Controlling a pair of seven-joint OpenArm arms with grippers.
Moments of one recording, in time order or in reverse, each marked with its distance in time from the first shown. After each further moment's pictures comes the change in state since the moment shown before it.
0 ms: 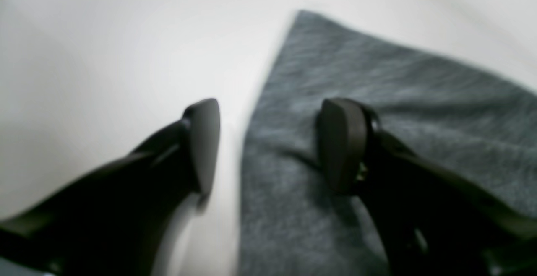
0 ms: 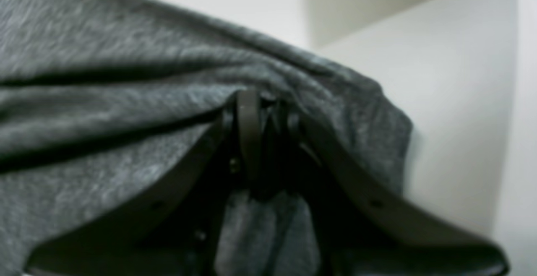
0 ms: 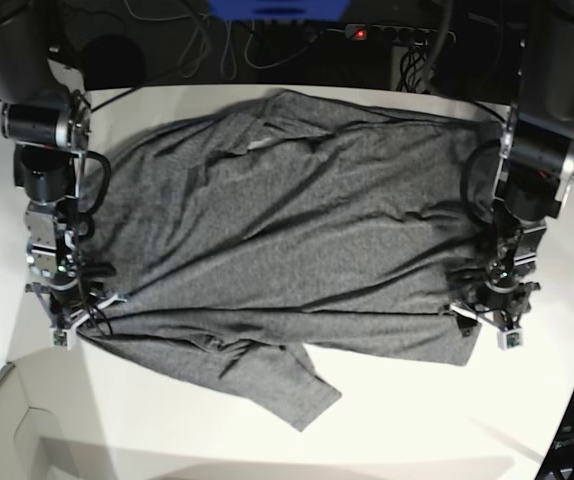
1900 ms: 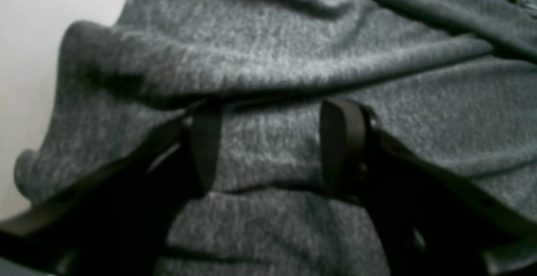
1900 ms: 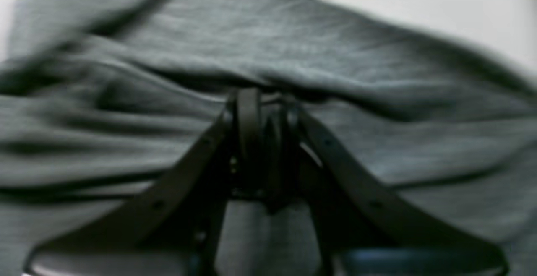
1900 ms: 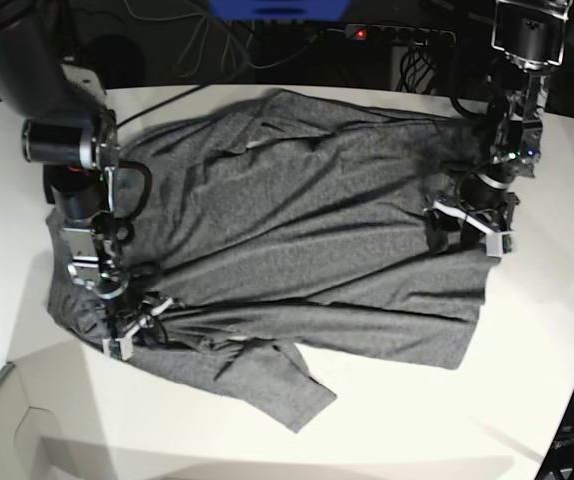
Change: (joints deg) left arm 42.4 -3.4 -20.3 54.5 0.0 -2.1 18.2; right arm 4.8 -5.8 -3.5 -10.0 -4.9 5.9 10.6
